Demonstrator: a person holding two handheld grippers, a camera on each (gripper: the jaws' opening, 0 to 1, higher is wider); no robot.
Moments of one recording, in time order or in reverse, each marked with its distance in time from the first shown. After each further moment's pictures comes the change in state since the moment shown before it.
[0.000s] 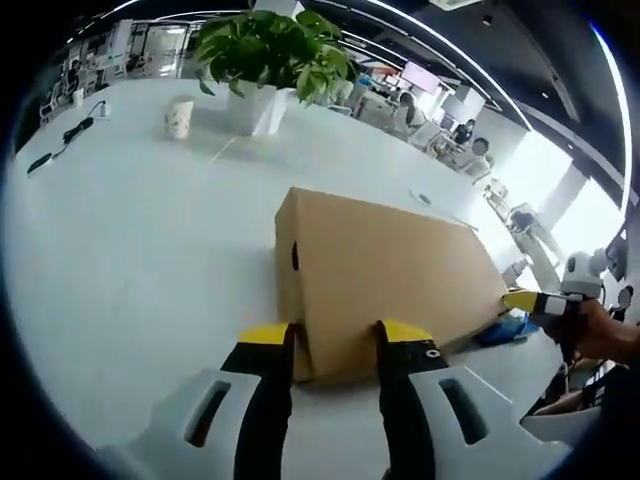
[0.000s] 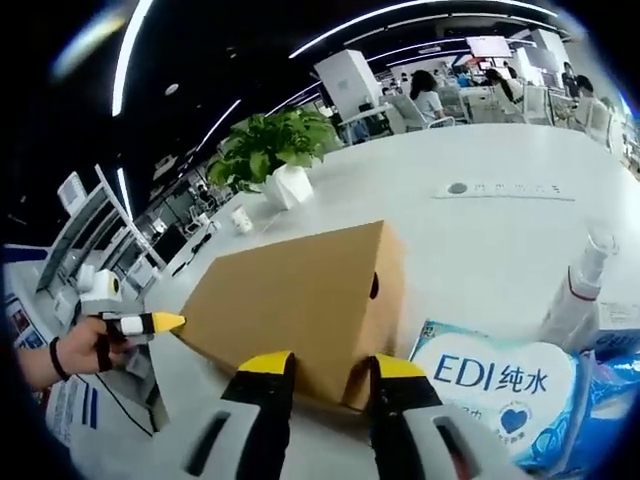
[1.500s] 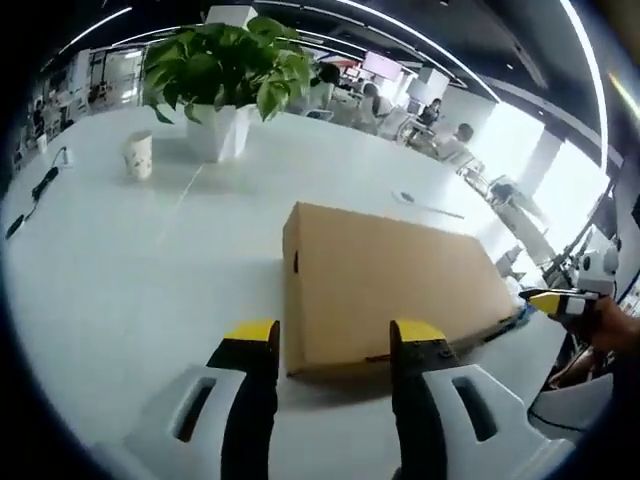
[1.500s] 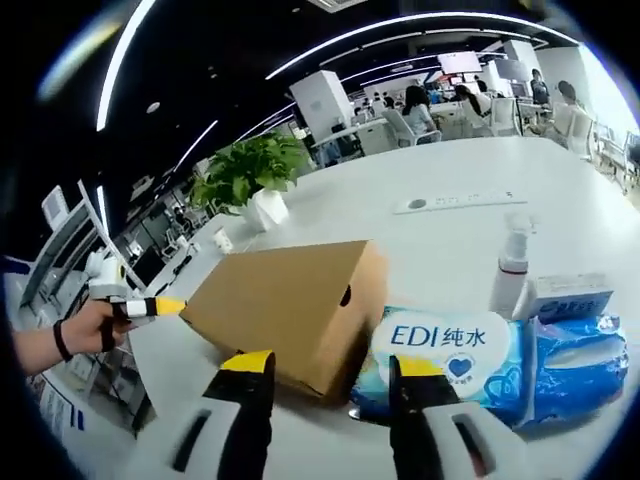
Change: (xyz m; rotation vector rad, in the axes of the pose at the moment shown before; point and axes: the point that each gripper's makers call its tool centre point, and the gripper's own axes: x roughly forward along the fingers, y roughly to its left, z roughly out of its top) left arm 0.012 -0.006 0.040 0.159 -0.013 -0.087; right arm -0.065 -0.019 -0.005 0.036 -0.128 -0.137
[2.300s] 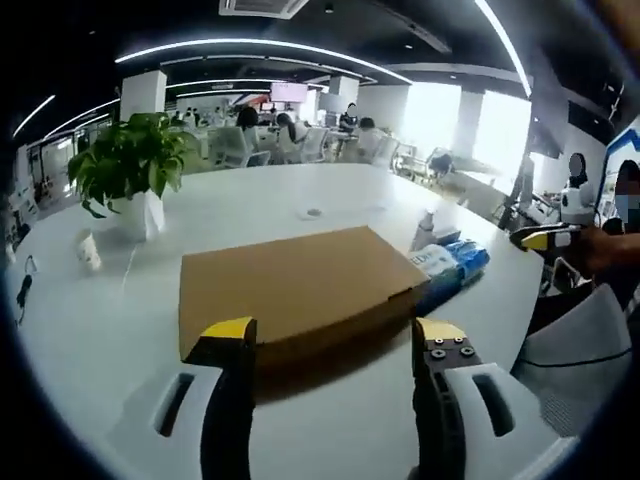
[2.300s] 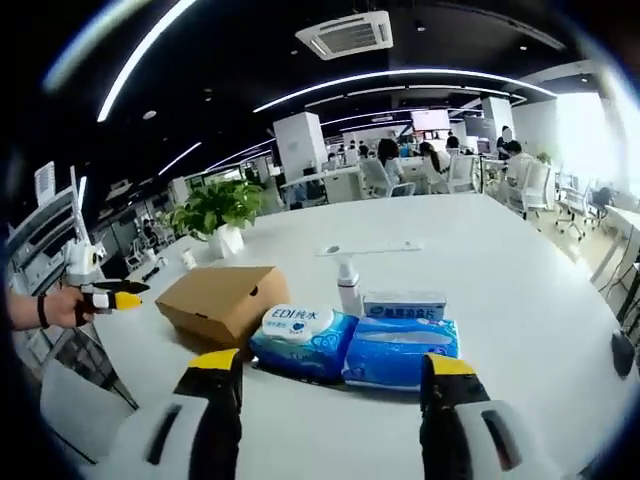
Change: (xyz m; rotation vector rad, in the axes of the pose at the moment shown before) left arm -0.041 -0.117 -0.025 0.333 -0.102 -0.198; right arm -0.156 -0.093 -0.015 -0.117 -0.175 -0.183
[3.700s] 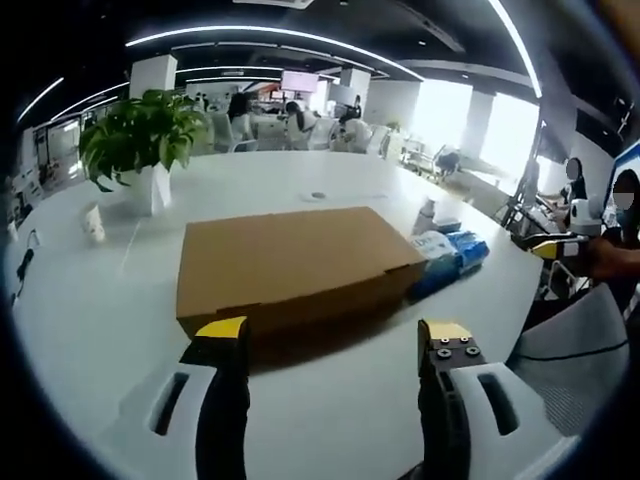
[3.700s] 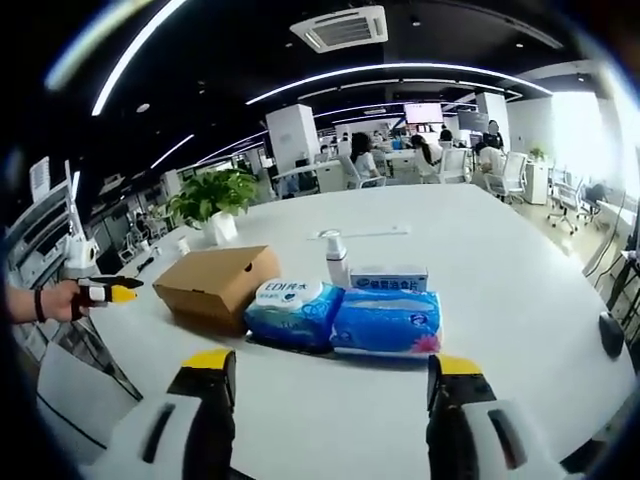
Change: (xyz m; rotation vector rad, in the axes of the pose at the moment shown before) left arm -0.012 0.002 -0.021 -0.043 0.038 0.028; right arm -0.016 -0.007 -0.022 0.006 0.035 -0.030
